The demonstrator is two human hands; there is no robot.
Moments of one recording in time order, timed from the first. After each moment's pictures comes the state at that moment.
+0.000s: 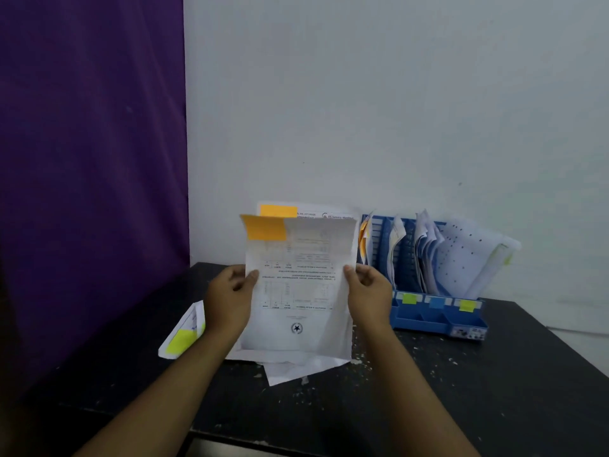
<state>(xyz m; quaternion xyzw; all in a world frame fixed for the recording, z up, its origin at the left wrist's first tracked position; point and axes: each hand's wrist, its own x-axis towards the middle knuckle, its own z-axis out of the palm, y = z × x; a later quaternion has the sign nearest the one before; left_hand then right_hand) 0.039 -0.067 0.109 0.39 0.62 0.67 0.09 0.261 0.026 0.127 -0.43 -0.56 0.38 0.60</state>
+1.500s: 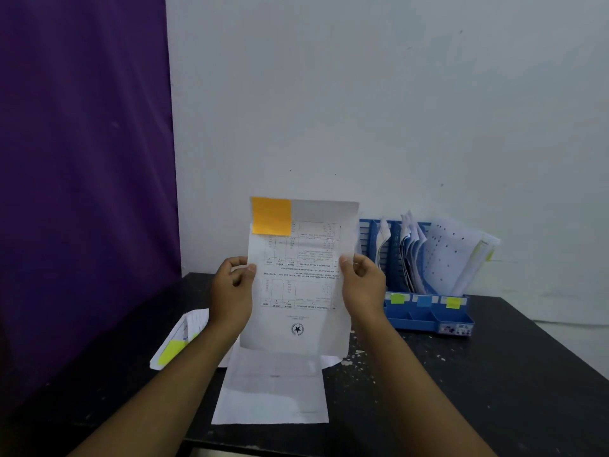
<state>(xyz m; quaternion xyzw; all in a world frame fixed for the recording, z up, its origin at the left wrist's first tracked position) 0.063 -0.061 0.135 0.41 0.57 0.70 0.12 0.274 0.018 0.154 -0.36 -0.54 0.41 0.64</state>
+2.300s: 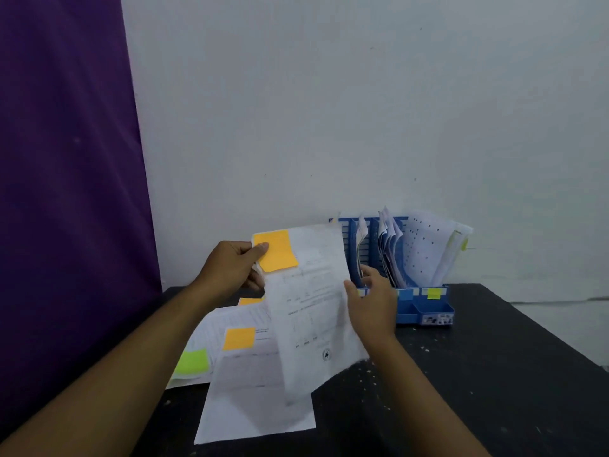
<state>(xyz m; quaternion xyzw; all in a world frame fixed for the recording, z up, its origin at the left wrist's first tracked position) 0.087 -0.058 0.220 0.54 0.58 0.55 0.26 0.333 0.031 0.117 -0.52 -0.60 0.21 0.57</state>
